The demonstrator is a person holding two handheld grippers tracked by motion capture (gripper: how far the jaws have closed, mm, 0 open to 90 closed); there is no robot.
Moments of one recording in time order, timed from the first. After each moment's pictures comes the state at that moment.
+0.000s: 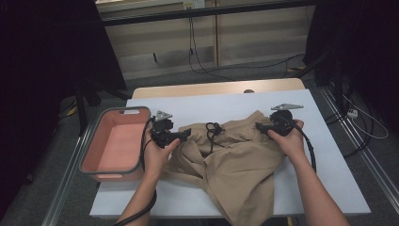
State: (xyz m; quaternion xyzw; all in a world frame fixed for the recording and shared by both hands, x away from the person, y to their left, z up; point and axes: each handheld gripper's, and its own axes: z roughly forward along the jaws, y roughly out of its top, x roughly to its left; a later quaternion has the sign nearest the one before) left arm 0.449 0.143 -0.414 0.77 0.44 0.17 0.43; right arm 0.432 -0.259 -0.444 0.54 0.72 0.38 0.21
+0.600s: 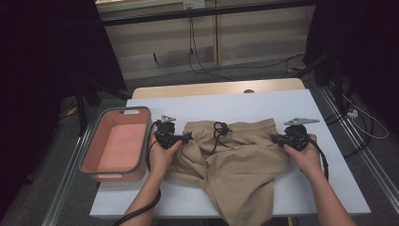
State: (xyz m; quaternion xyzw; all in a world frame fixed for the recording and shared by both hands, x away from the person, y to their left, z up) left arm 0.465 0.139 -0.458 0.78 0.46 0.15 0.39; right arm 0.384 -0.287 -0.456 0.53 0.74 0.37 0.19
